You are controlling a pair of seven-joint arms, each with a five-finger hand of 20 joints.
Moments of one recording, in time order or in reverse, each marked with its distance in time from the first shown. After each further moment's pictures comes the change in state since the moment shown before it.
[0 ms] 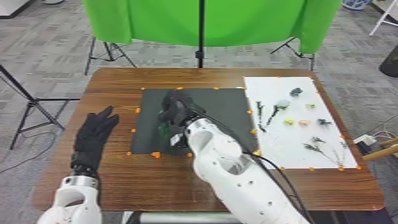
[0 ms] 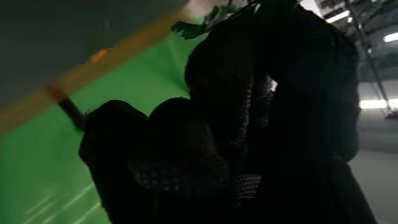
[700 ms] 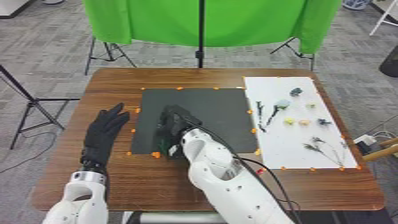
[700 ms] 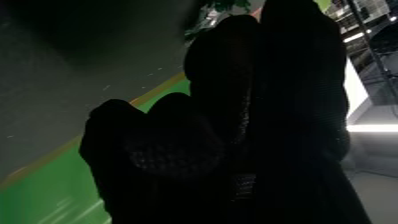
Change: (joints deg) left arm -2.3 -0.1 2.1 1.0 0.1 -2.0 -0.6; right arm -1.7 -3.0 0.4 5.6 -2.5 -0.7 0.3
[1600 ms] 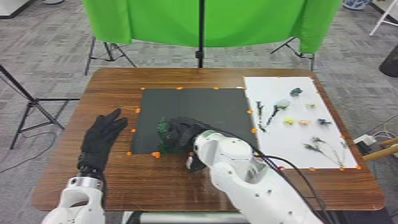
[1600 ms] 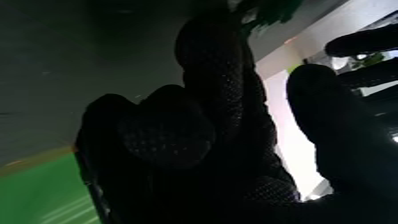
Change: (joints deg) left arm 2.5 -0.8 -1.6 -0.8 -0.1 -0.4 -0.8; right arm -0.1 10.3 -1.0 -14.6 3.7 -22.5 3.1
